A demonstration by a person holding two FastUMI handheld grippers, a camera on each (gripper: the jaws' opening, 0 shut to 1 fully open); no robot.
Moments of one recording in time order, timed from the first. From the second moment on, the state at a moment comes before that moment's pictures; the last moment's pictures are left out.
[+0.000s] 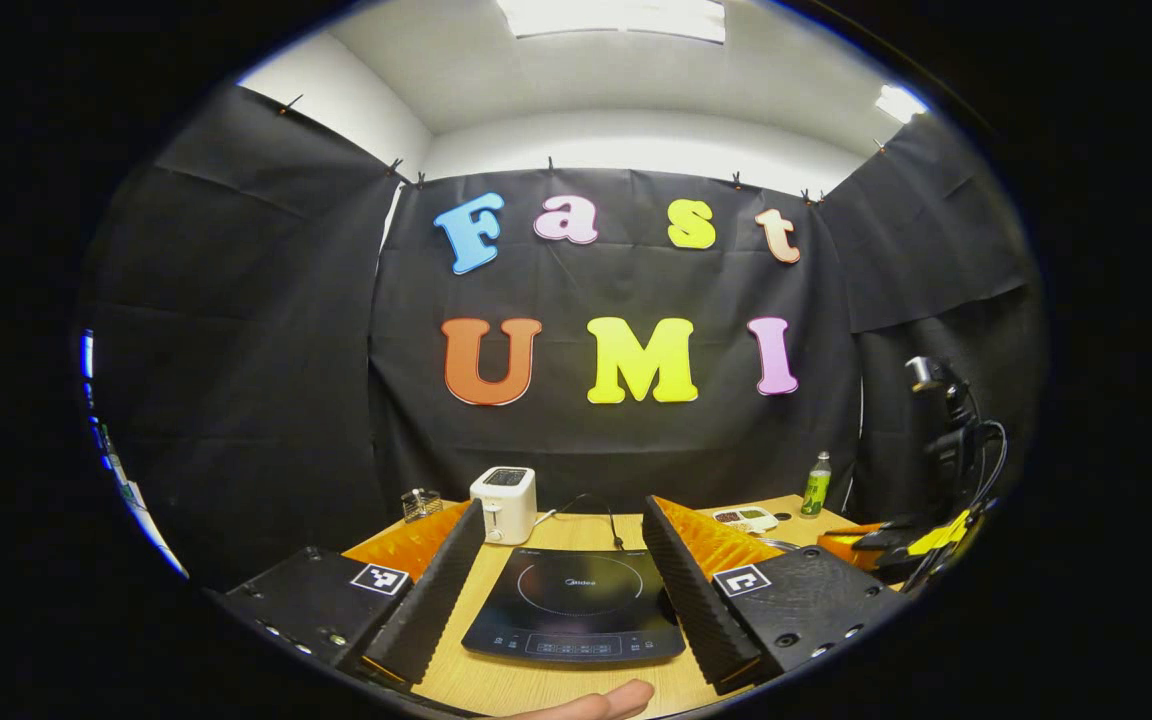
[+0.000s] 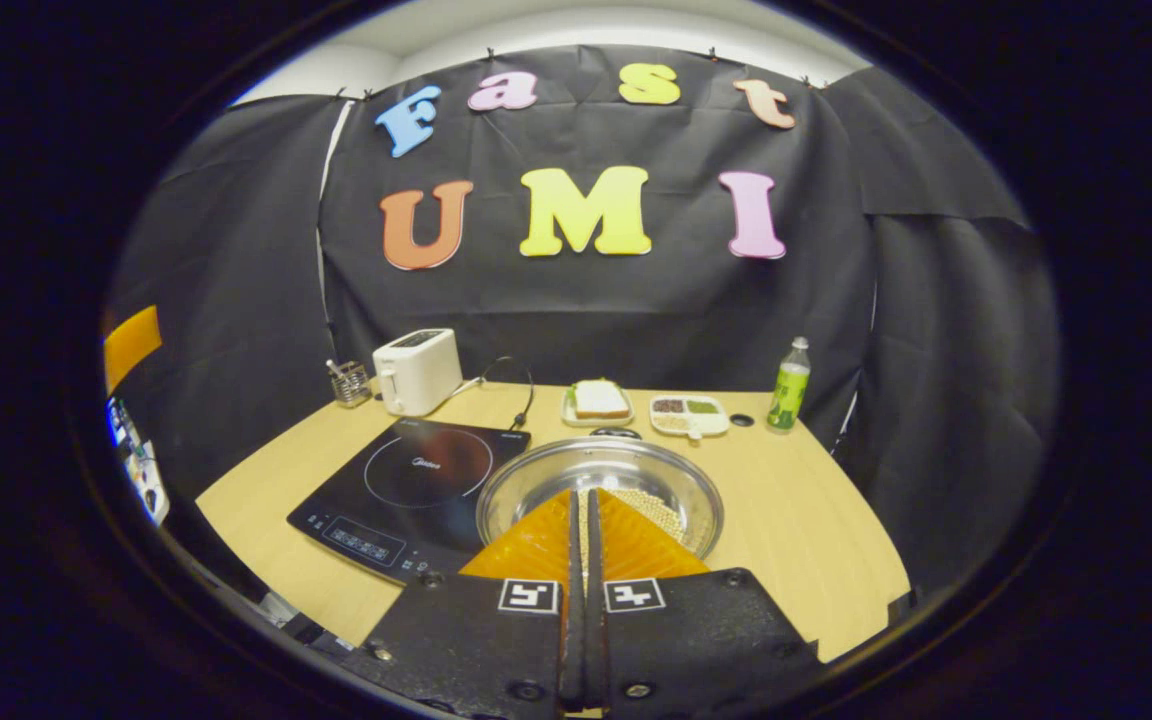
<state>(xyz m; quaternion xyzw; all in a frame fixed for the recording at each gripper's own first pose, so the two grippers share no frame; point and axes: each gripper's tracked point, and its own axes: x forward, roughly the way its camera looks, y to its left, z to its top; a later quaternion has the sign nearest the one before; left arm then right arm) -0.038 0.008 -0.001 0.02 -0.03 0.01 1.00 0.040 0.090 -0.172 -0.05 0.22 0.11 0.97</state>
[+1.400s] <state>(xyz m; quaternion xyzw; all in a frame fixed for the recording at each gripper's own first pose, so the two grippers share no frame) -0.071 0.045 0.022 0.00 -0.06 0.02 1.00 0.027 0.103 -0.330 -0.05 0.42 0.13 0.90</state>
